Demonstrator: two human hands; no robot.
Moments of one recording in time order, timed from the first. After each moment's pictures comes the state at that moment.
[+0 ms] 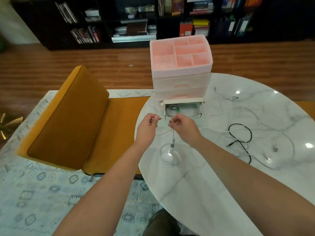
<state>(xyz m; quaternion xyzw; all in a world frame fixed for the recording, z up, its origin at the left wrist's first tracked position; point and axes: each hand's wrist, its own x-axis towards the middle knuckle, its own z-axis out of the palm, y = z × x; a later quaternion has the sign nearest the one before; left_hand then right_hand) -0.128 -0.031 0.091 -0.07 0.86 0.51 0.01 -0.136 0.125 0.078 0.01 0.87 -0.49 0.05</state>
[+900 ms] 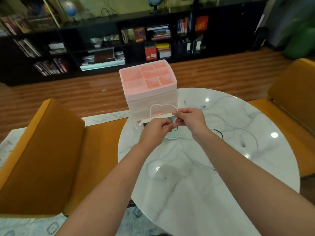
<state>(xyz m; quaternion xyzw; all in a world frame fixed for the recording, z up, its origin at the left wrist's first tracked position) -0.152 0.043 0.152 0.19 0.91 0.37 0.06 -0.134 0.189 0.169 0.22 0.66 -0.71 -0.06</state>
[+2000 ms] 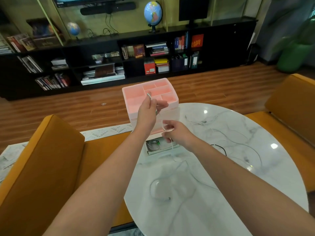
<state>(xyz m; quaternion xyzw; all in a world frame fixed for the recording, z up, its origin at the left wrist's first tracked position) -0.218 0.049 0.230 0.10 0.73 0.68 0.02 -0.163 0.156 0.189 0.11 0.75 -0.65 0.07</state>
